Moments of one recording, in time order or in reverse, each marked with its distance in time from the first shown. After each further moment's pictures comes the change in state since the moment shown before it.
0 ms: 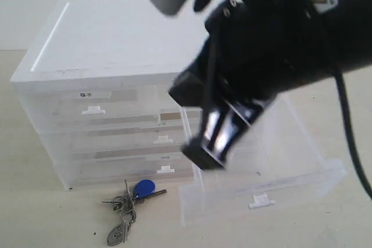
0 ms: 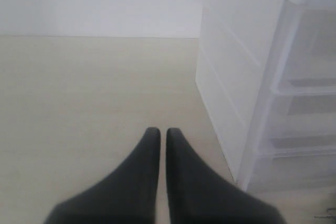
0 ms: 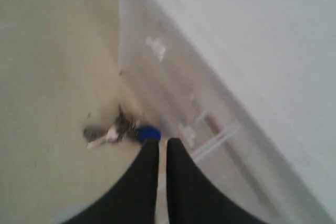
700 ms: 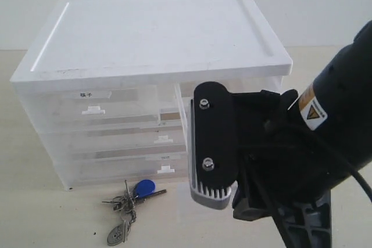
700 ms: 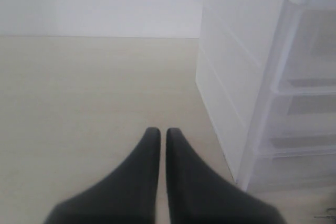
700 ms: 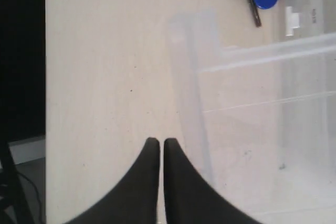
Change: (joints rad) left arm 0.000 0.000 0.000 0.000 0.000 0.000; right arm 0.000 0.070 0.087 0.023 0.349 -0.348
